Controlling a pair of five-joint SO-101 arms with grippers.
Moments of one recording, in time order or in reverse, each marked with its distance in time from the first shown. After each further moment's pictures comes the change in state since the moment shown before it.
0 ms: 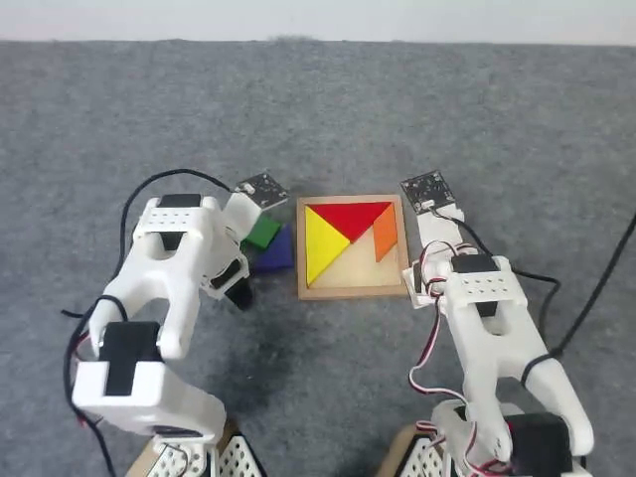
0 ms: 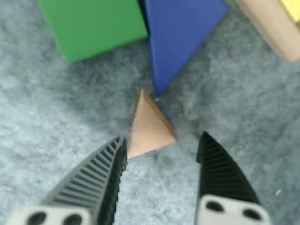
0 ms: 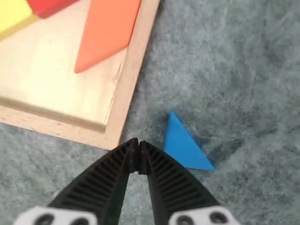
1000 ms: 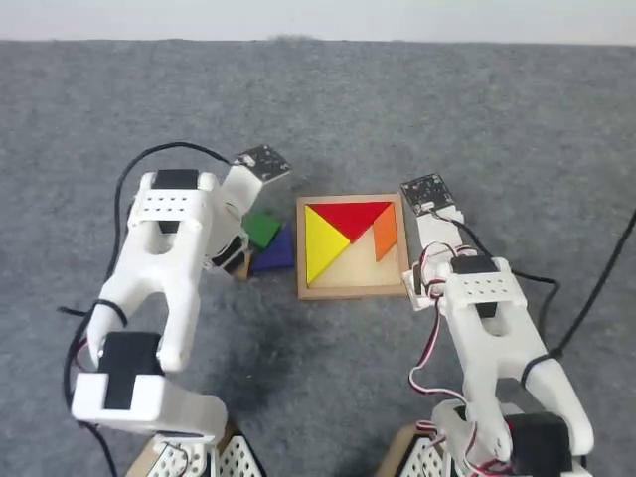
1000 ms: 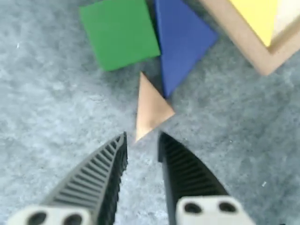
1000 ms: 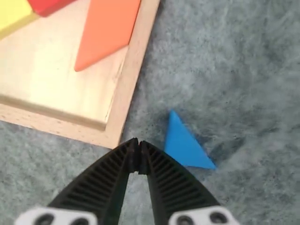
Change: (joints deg) left arm 1.6 -3.3 -9.8 9.1 2.5; right arm 0.0 0.0 0.5 0.0 0.0
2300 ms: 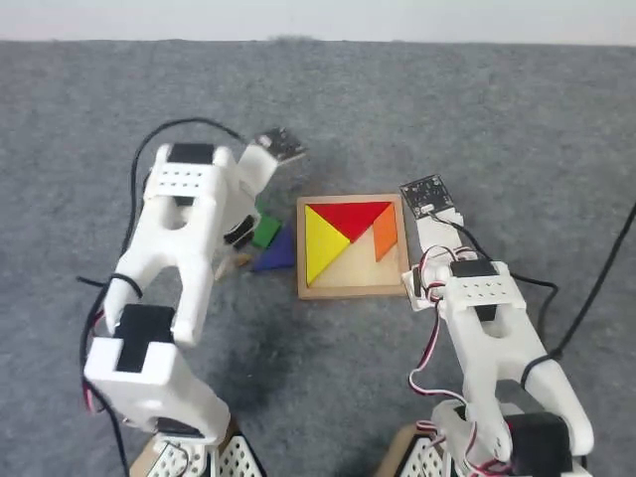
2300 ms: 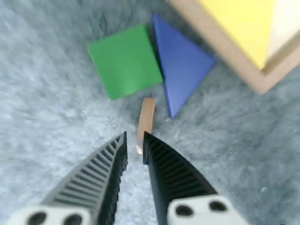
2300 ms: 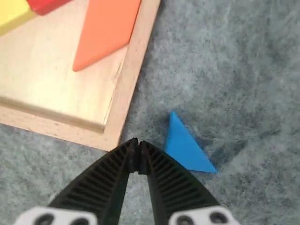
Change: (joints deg) left arm 3.3 8.9 -15.1 6.8 0.6; right arm 0.0 0.0 1.8 -3.1 0.4
